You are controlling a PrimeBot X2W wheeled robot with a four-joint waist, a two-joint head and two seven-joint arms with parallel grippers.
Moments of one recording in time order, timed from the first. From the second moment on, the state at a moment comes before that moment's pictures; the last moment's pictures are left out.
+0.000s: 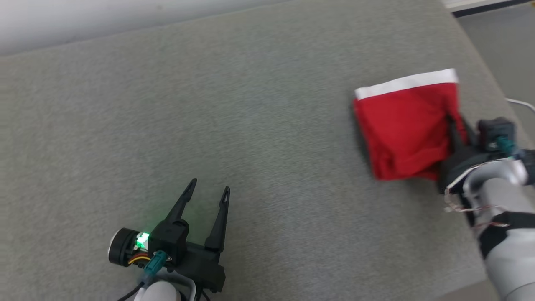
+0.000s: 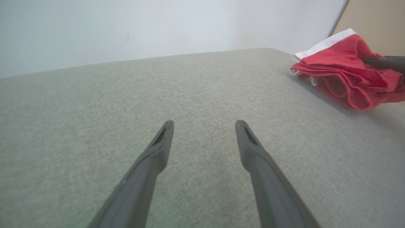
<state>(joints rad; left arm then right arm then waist) -0.29 0.05 -0.25 0.35 -0.09 -0.11 -0.26 -0.78 -0.29 -0.01 1.02 -0.03 0.13 -0.26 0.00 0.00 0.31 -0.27</state>
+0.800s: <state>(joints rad) -0.30 0.05 -0.23 0.31 -0.10 -0.11 -0.26 -0.87 -0.47 -0.54 1.08 -0.39 0.13 -0.26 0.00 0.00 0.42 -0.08</state>
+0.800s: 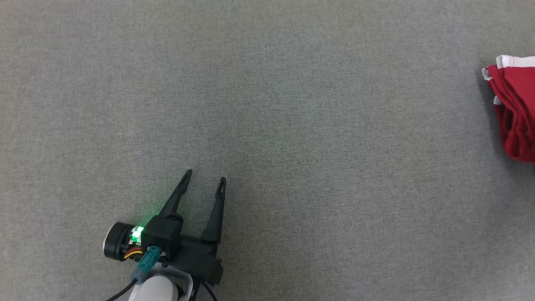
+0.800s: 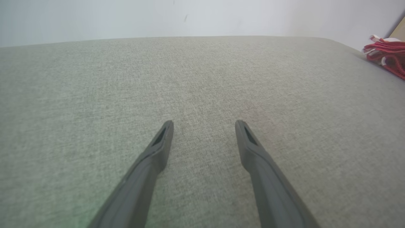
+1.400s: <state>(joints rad) -0.23 0.05 -0.19 0.31 -0.14 -0.10 -0.26 -0.53 -0.18 -0.37 0.76 -0.21 0.13 -0.26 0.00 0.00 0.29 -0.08</state>
